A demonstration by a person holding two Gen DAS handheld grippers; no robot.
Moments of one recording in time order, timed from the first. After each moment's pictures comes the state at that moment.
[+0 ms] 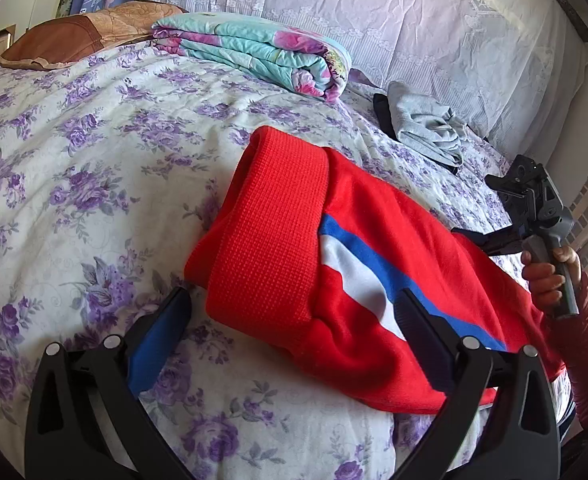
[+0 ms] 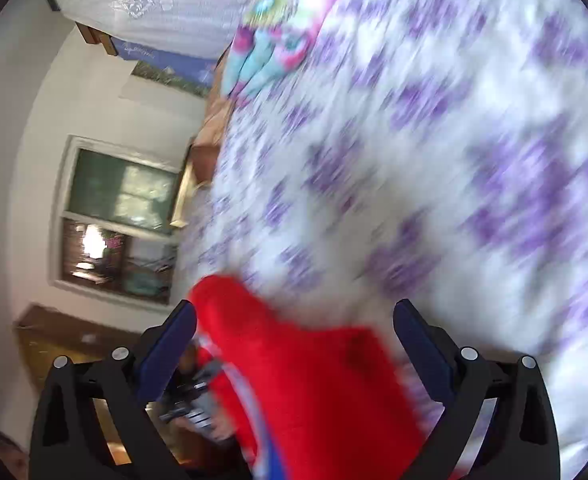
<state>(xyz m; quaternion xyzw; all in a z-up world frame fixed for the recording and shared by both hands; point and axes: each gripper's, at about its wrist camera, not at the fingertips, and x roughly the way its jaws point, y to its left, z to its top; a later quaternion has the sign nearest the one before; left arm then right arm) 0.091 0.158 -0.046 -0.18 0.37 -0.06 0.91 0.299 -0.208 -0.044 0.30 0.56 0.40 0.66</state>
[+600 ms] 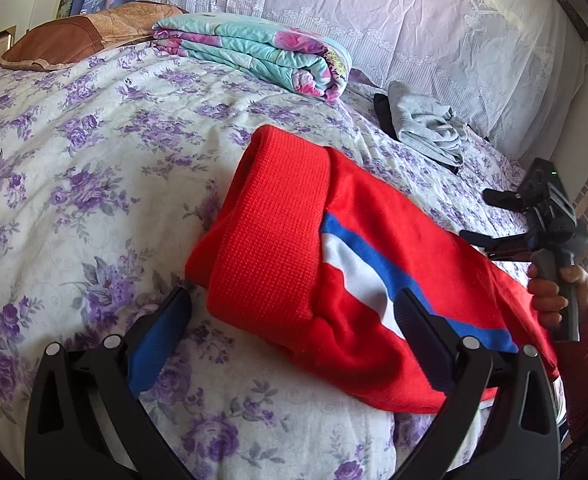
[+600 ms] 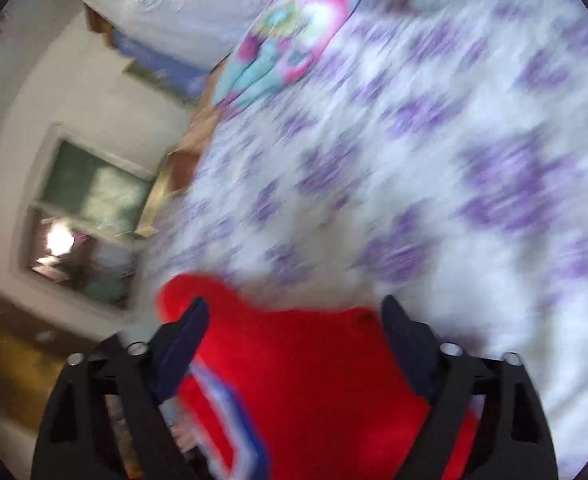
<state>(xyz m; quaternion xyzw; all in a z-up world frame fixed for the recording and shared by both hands) 0.091 0.158 -0.045 -0.18 0.36 -0.06 0.91 0.264 -0.196 -0.029 0.23 0.51 0.39 0.73</state>
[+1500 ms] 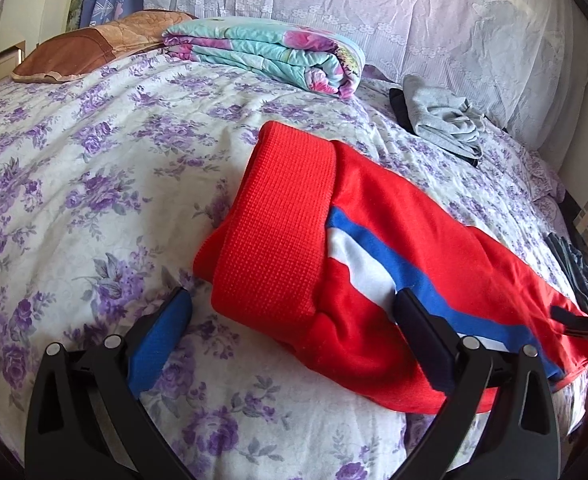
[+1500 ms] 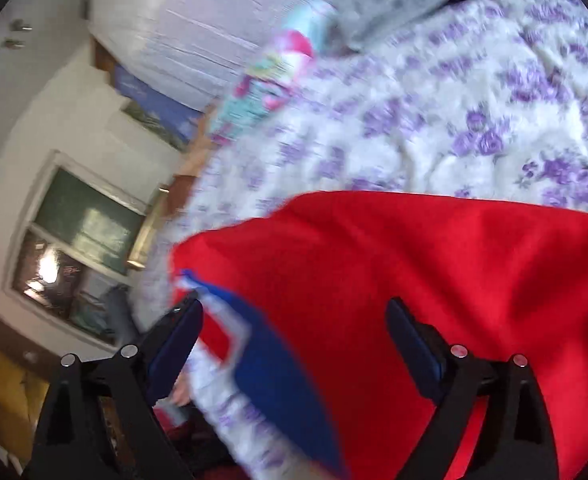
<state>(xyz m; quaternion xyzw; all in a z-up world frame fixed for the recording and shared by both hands) 0.091 0.151 -0.045 -0.14 0.37 -0.01 0.92 0.112 -0.281 -0.013 0.27 0.44 0.33 0.79</state>
